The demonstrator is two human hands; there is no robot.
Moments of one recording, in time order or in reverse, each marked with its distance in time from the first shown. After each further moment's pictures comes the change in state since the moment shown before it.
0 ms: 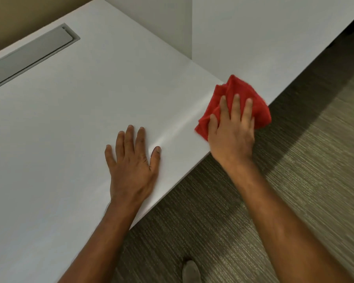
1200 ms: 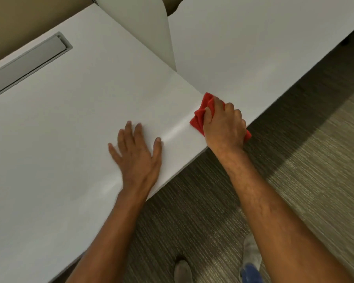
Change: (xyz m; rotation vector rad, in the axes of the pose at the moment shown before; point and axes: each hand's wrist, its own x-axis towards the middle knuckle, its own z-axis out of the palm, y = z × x) left_hand 0.041 0.088 0.010 -0.137 0.060 -0.179; right_hand 0.077 0.036 -0.015 0.173 -0.002 -0.041
